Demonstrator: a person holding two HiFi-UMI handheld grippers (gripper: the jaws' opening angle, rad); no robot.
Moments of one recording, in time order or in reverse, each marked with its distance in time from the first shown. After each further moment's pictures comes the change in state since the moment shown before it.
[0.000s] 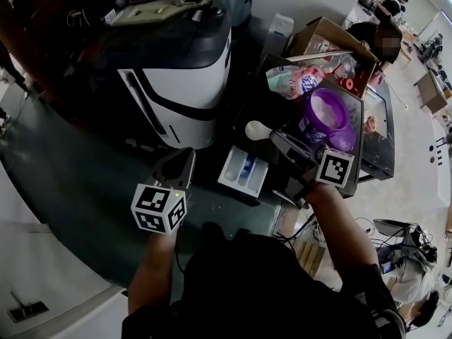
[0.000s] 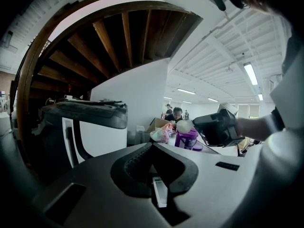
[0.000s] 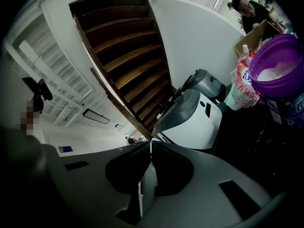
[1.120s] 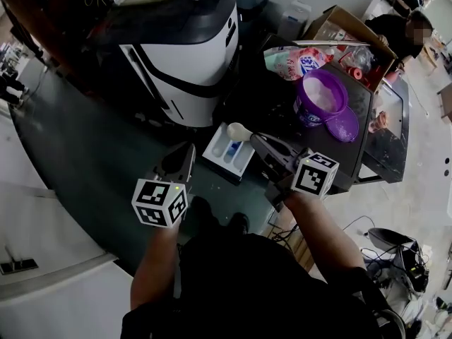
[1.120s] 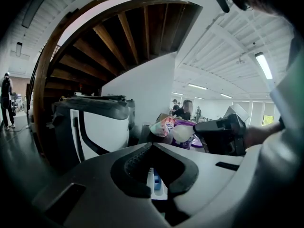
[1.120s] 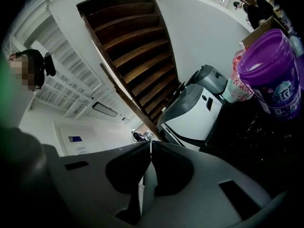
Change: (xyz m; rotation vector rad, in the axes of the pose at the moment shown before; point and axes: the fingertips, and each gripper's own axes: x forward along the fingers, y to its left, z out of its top) left arm 0.000 -0.089 -0.032 -0.041 0.046 0.154; right arm -0.058 -0.010 -0.052 -0.025 0.056 0.056
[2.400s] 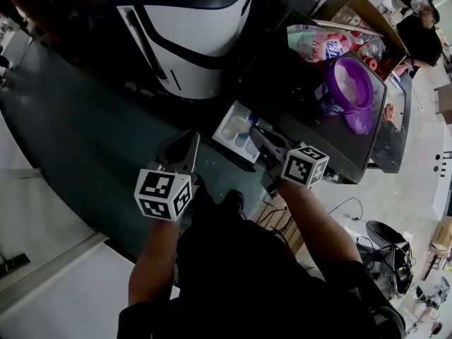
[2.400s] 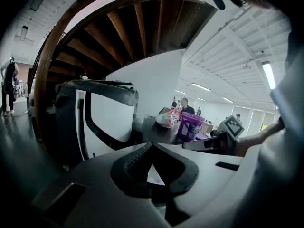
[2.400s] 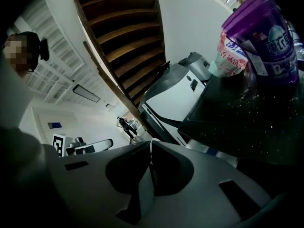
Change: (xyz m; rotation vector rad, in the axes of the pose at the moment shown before) left arm 0.014 0.055 -0.061 -0.096 0.061 -0.027; right arm 0.063 -0.080 -0.095 -0.006 0.155 -0.202
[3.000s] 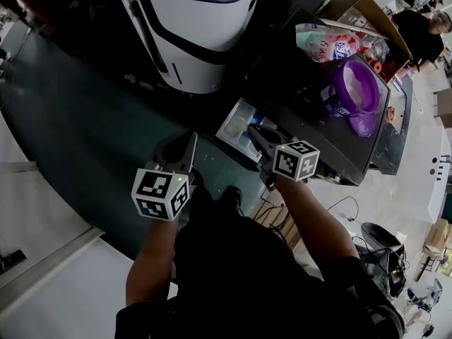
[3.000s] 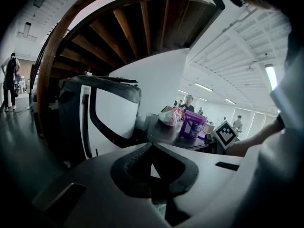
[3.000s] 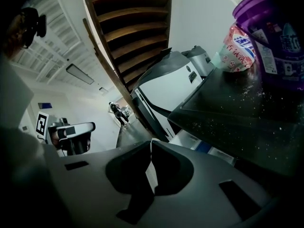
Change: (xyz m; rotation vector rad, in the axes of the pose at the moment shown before) left arm -0.003 0.021 -0.014 -0.034 0.020 0.010; right arm 0.034 -0.034 -0.033 -0.119 0.141 -0.114
